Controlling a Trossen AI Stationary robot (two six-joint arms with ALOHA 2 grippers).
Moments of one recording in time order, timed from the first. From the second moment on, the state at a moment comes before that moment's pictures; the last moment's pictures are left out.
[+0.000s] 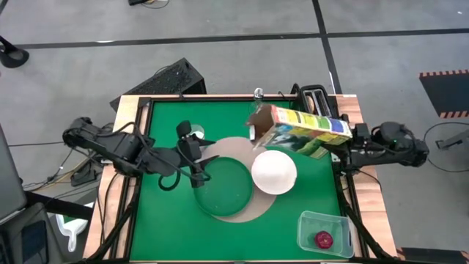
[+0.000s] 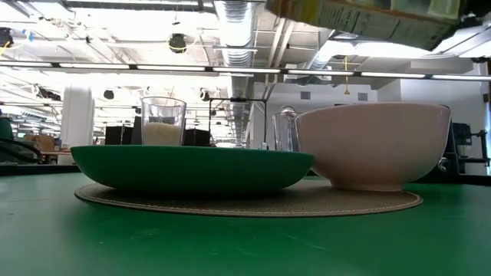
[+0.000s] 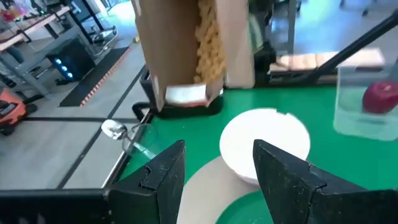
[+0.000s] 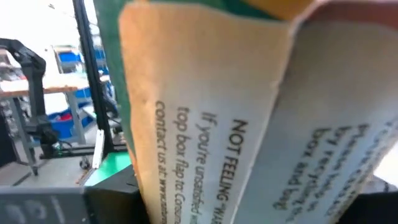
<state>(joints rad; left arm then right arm) -0.39 1.36 1.55 -0.72 -0.71 -0.12 0.09 0.03 0.54 -0.39 0.16 0.06</state>
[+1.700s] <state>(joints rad) -0.39 1.23 1.21 -0.38 -0.66 -0.17 0.08 0.00 0.84 -1.18 0.00 0.39</state>
